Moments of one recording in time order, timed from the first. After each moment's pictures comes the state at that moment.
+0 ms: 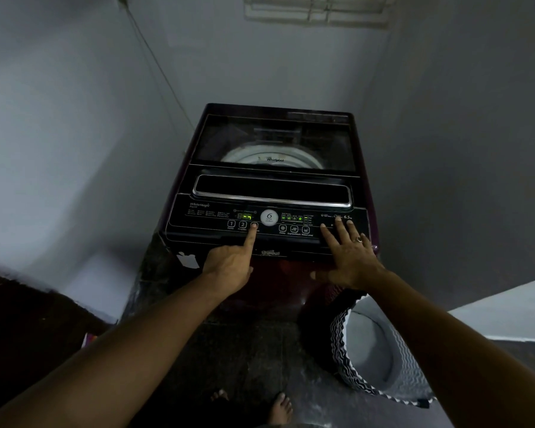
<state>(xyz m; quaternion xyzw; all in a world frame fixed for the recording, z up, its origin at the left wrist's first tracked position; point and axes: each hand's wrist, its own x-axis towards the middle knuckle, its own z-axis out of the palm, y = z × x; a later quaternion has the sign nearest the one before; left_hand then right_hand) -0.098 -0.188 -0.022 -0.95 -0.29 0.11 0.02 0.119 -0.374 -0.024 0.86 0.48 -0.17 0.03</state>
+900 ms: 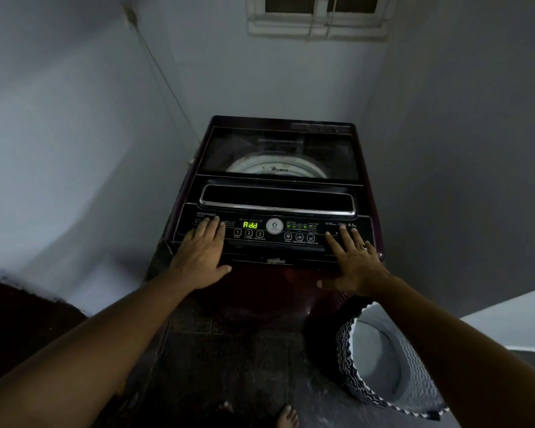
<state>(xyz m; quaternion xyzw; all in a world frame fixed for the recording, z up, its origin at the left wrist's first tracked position) -0.139 -0.114 -0.024 -0.97 -0.25 0.06 0.04 0.121 -0.372 -0.022 0.86 0.48 -0.18 0.04</state>
